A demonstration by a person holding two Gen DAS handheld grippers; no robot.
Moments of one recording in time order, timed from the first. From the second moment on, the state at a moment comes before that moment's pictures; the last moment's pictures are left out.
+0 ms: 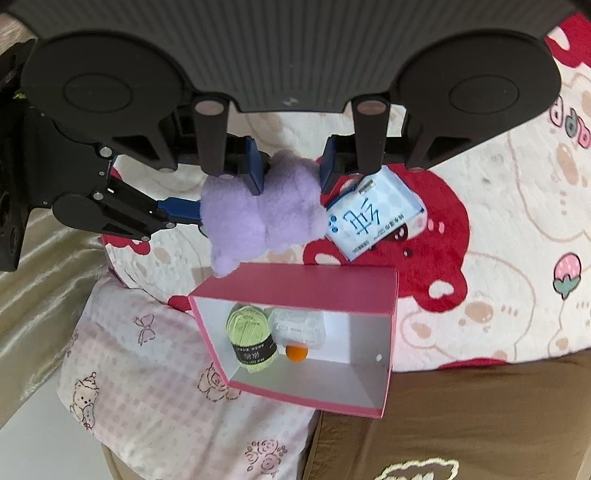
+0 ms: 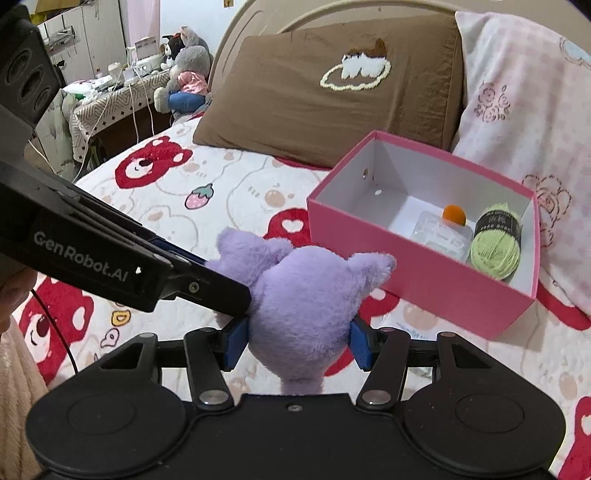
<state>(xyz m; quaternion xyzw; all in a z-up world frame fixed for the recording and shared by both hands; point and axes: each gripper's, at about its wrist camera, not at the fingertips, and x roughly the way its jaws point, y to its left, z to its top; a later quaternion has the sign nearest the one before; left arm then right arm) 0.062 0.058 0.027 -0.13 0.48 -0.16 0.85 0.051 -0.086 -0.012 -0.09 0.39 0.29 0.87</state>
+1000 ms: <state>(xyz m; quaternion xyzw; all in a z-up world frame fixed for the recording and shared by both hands) 0.216 0.047 0.046 -0.14 0.43 -0.09 0.89 0.199 -0.111 0.029 -0.07 0.35 0.30 0.88</state>
